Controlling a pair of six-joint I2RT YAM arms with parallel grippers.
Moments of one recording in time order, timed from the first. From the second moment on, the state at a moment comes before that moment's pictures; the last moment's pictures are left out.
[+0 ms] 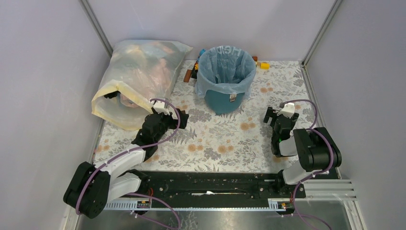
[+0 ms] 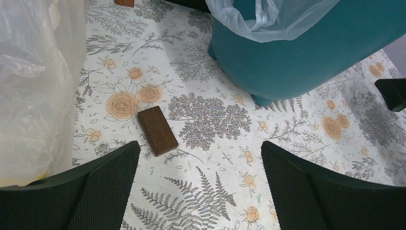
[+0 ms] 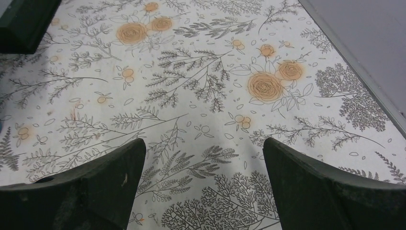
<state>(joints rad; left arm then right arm) -0.45 1.08 0.35 0.50 -0.01 -0.35 0.08 1.57 0.20 1.11 0.38 0.06</state>
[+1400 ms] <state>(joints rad) 0.08 1.50 0.20 1.11 0.06 -0.09 0.08 1.57 0.21 1.12 0.35 0.07</state>
